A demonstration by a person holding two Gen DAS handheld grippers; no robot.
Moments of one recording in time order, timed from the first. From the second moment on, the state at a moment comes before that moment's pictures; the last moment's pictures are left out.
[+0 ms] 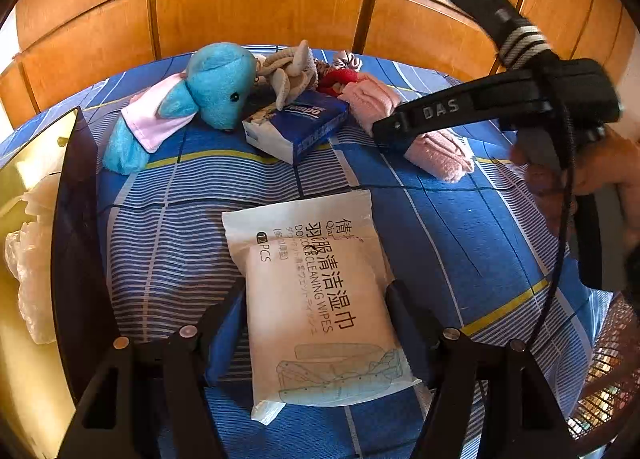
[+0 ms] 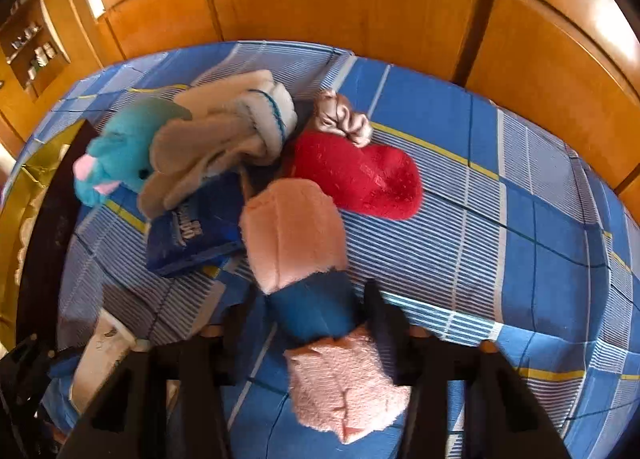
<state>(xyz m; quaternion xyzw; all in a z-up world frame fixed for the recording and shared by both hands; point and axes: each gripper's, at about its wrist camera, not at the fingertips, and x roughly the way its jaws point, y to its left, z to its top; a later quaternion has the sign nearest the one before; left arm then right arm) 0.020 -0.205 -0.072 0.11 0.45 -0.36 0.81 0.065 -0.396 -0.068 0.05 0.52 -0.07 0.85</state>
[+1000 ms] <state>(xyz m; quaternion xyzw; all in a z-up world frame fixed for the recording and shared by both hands) 0.100 -0.016 0.024 -0.09 0.43 -0.21 0.88 0.022 -0.379 -0.082 0.03 0.50 -0.07 0.86</state>
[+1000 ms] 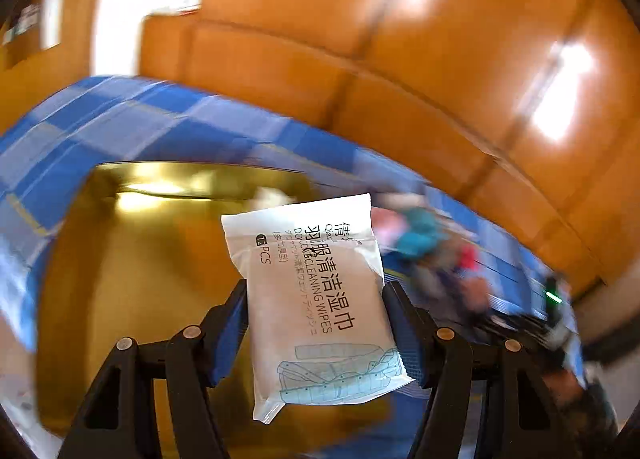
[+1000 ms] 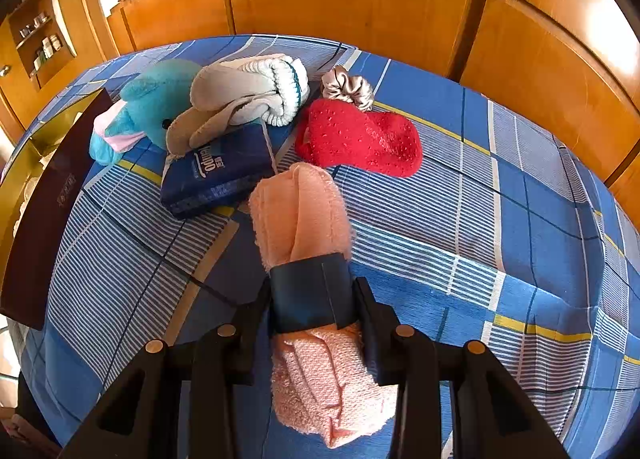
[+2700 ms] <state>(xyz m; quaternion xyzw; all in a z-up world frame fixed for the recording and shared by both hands) 0.039 0.012 0.049 0.05 0.30 0.01 0.95 0.018 -0.368 -0.079 -0.02 0.48 -0.09 0.87</state>
